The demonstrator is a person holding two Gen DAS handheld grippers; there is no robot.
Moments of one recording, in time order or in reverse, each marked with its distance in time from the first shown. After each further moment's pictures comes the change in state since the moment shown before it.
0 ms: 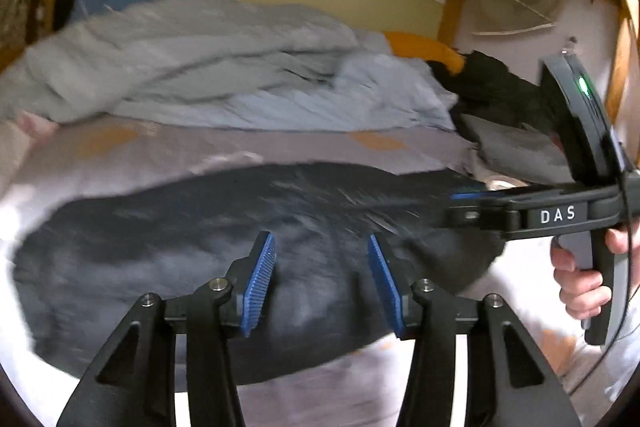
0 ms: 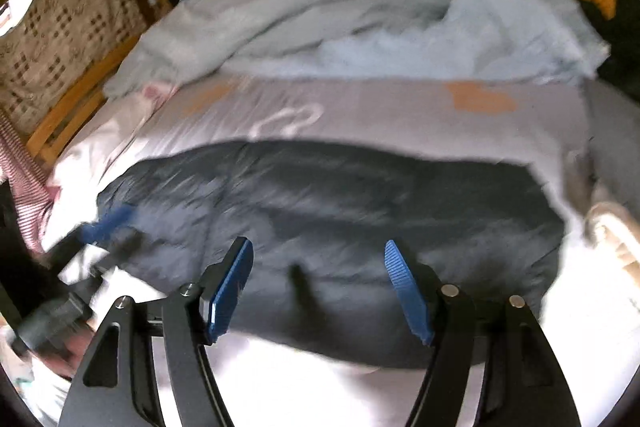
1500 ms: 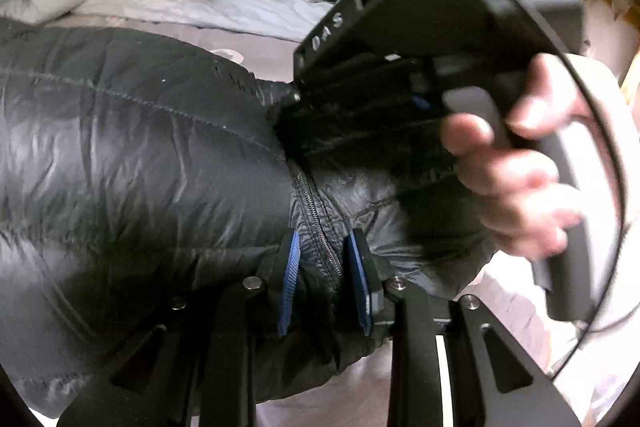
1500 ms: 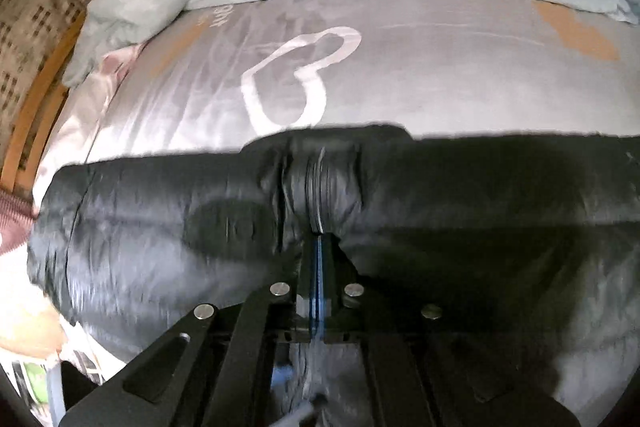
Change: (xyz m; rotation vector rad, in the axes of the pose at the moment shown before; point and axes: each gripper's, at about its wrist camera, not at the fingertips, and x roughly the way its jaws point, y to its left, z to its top) left arm 0.090 0.033 -0.036 -0.138 0.204 -0.123; right arm 0.172 0.017 0.076 0.161 0.244 0.005
